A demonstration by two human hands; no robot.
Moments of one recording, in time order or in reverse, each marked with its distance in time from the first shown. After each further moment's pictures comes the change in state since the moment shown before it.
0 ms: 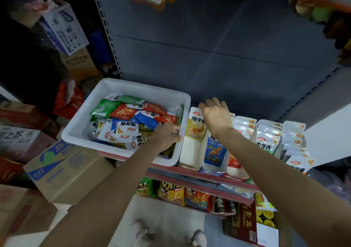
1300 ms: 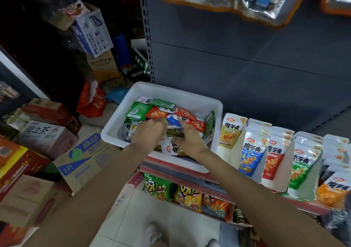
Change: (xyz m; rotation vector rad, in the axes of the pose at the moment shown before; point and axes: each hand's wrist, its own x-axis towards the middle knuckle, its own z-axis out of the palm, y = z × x) left_hand -0.044 -0.069 -0.106 0.746 0.306 0.048; right_hand 0.007 -0.165 0.008 1.097 -0.243 0.031
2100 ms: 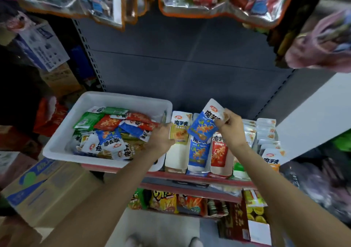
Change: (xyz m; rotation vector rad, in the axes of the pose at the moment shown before) left_hand 0.033 0.163 0.037 -0.541 -0.197 -0.011; right_hand -0.108 0.088 -0.184 0.300 0.634 0.095
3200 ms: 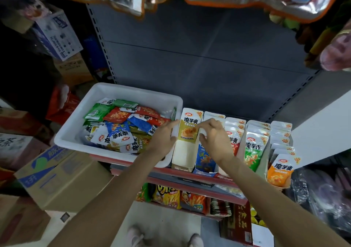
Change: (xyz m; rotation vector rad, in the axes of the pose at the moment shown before) left_hand -0.017 -0.015 0.000 -0.124 0.133 0.075; right_hand -0.014 0.022 0.049 -0.717 -0.247 -0.374
